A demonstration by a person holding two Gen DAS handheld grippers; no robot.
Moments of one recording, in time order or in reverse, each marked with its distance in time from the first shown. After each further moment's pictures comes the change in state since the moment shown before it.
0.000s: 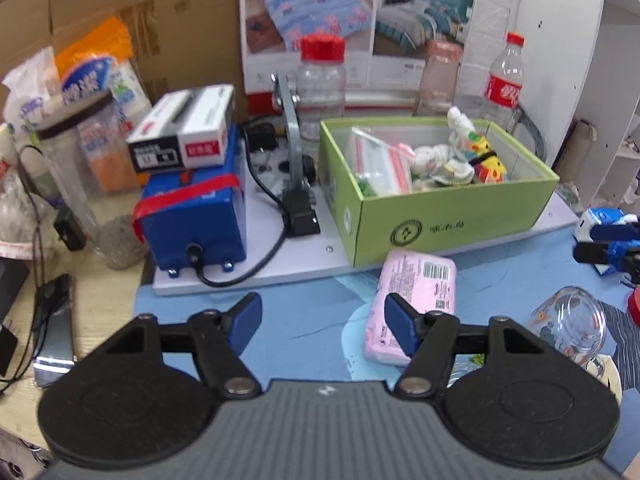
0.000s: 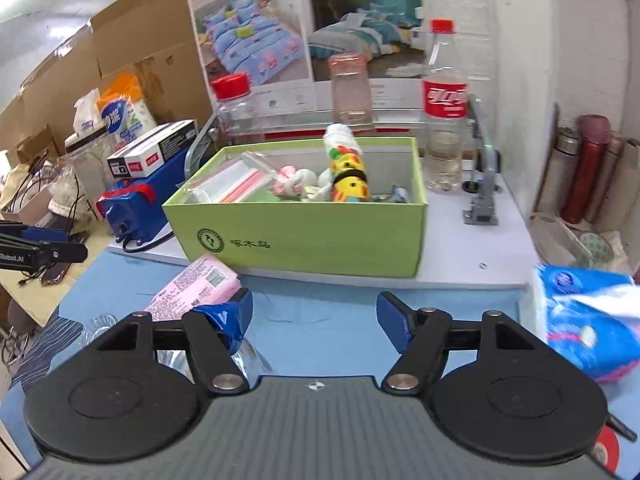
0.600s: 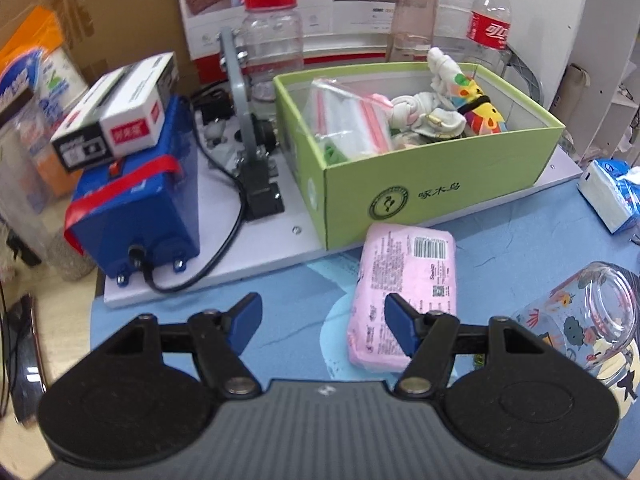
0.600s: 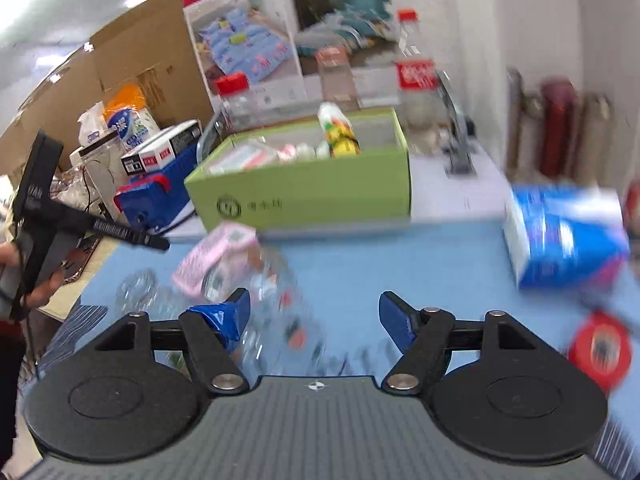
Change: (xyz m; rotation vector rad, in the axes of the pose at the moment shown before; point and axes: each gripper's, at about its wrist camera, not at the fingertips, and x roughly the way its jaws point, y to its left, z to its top) left arm 0.053 -0.023 0.011 0.119 0.098 -0.029; right arm -0.067 0.029 -0.097 0.208 -0.022 -0.021
